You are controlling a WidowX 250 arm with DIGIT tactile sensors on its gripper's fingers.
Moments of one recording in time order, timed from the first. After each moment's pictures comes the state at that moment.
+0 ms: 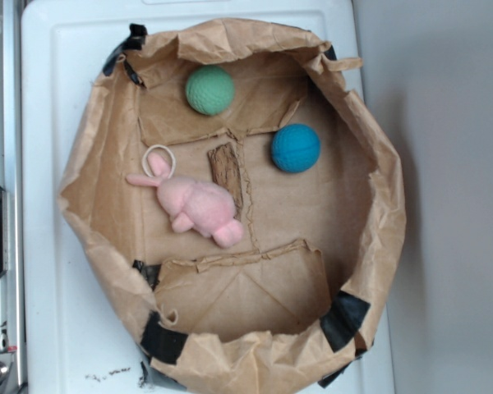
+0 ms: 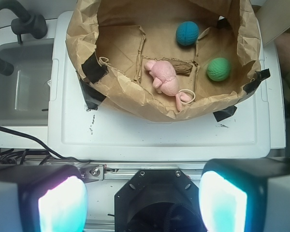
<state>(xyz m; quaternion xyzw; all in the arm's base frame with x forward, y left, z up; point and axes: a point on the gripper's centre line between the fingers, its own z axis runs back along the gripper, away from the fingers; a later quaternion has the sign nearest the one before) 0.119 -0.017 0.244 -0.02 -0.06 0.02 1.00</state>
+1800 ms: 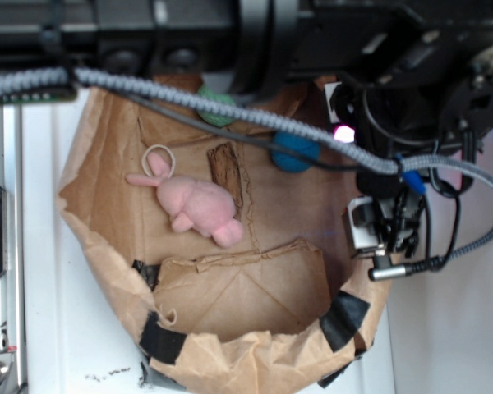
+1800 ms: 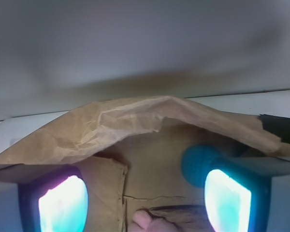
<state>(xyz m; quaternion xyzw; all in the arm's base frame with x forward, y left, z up) 0.338 0.030 0.140 -0.06 -0.04 0.06 0.99</state>
